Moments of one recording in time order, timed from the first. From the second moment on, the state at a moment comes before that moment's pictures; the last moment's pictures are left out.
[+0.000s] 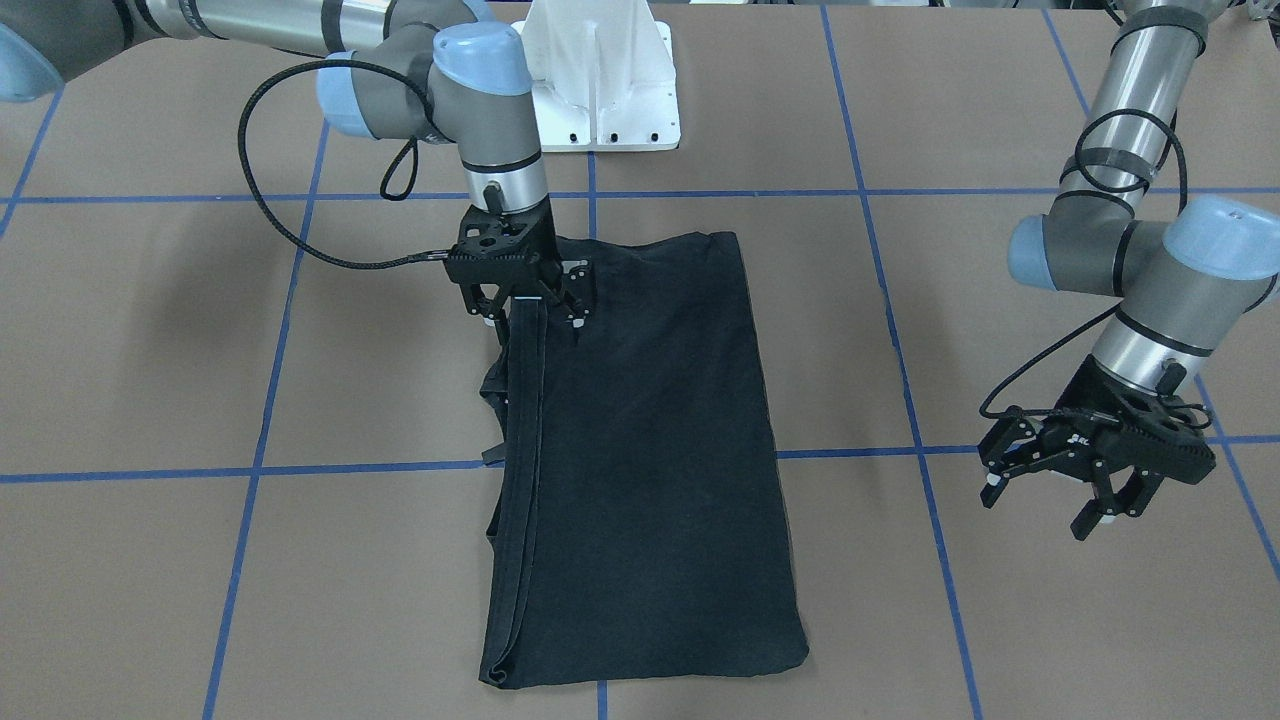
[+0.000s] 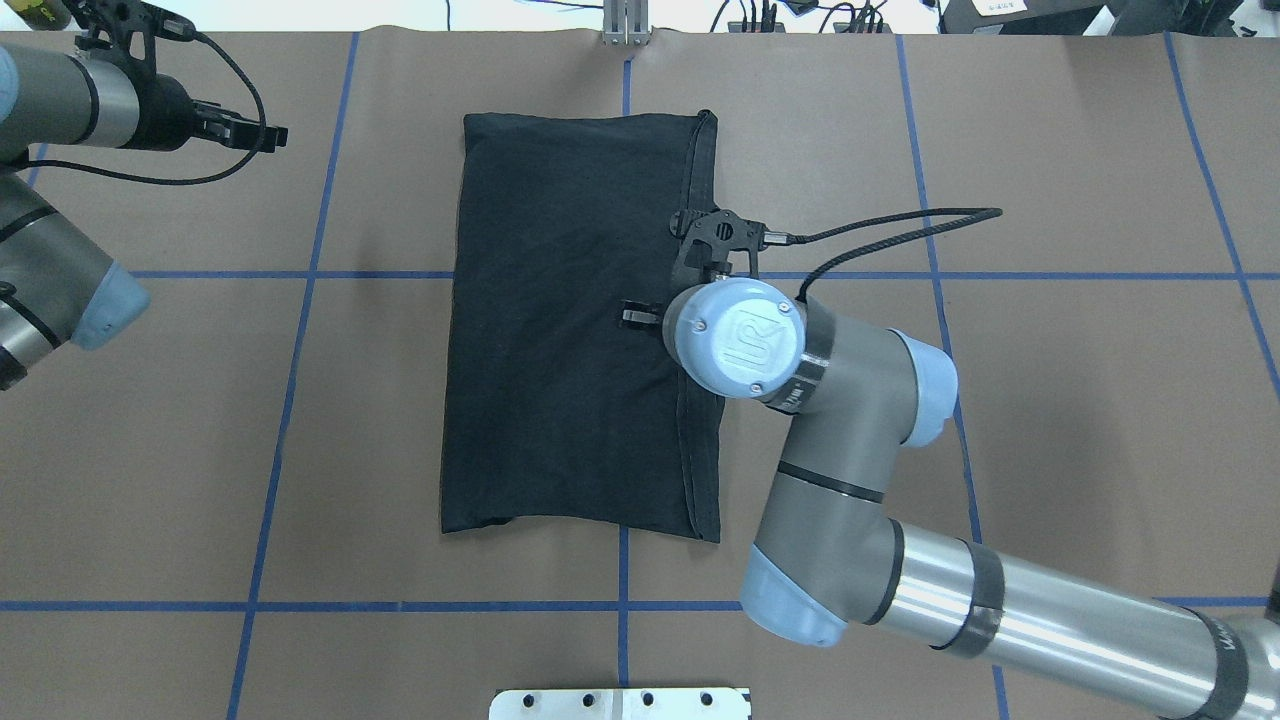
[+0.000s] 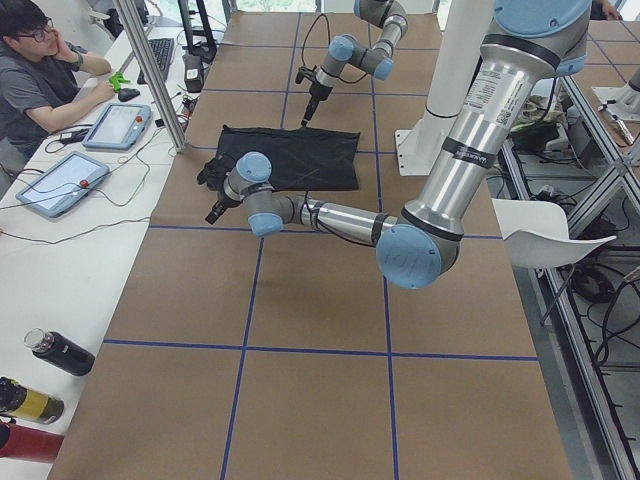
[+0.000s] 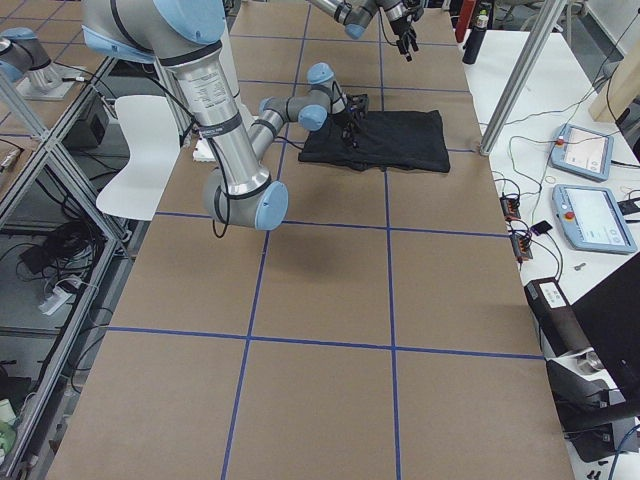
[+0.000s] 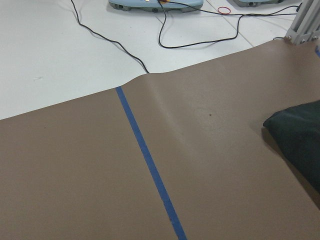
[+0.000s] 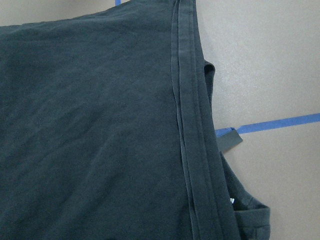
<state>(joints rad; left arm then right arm) -1.03 -1.98 -1.29 -2.57 -1.93 -0.64 0.45 -0.87 1.66 -1.47 1.47 1.42</state>
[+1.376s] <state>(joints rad) -1.03 -1.98 -1.29 -2.58 -1.93 -0.64 0.35 -0.72 1.47 -1.89 1.47 1.33</state>
